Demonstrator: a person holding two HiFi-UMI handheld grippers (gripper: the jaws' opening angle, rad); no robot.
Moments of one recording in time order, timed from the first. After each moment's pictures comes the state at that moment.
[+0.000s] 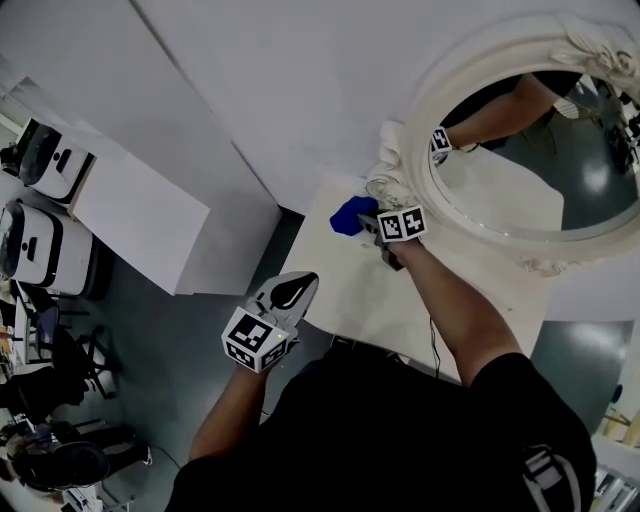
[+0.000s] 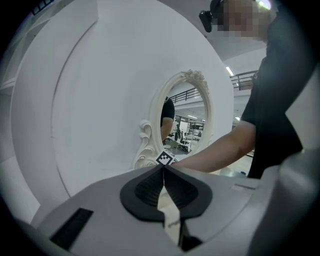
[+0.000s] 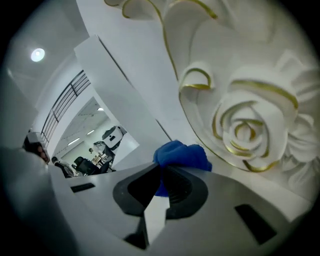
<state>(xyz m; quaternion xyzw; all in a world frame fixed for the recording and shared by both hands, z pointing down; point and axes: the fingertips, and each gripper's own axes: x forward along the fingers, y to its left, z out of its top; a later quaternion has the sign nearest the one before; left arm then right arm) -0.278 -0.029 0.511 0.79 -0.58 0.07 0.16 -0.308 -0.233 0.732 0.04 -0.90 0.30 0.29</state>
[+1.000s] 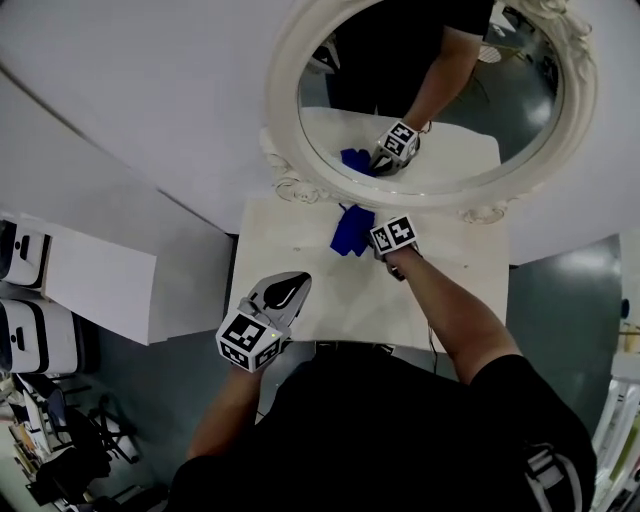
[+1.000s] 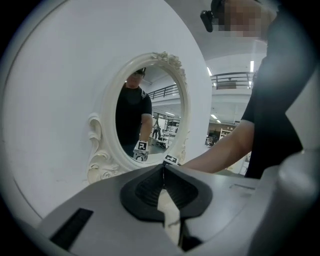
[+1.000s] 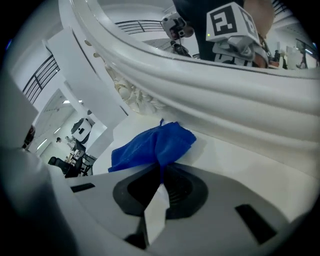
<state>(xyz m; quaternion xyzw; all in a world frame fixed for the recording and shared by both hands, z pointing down) -0.150 -0.095 0.508 0.87 -0.46 0.09 0.15 -0.068 -0.274 0.784 0.20 -0.84 0.31 0.40</state>
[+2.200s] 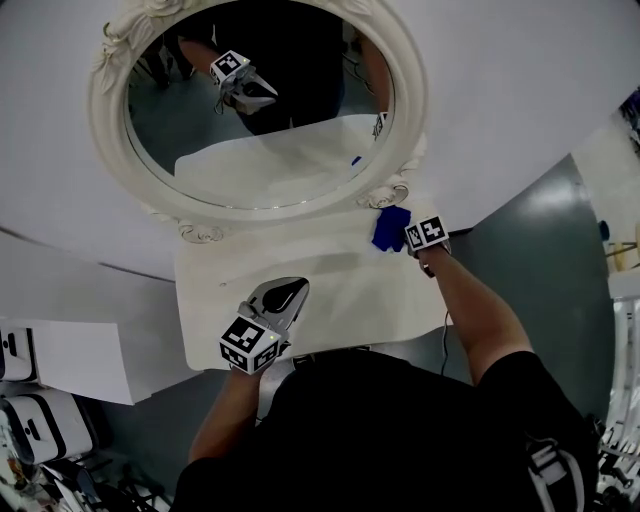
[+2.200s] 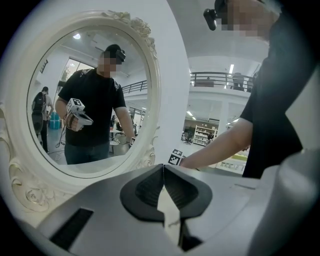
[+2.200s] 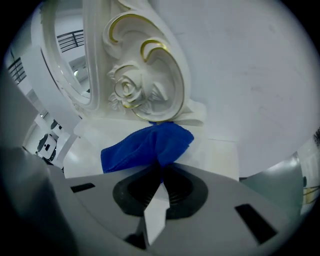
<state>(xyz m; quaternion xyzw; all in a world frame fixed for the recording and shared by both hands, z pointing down) 0.054 -0.148 0.505 0.93 -0.32 0.11 0.14 0.318 -0.323 0.777 0.41 -0.75 0.33 0.40</state>
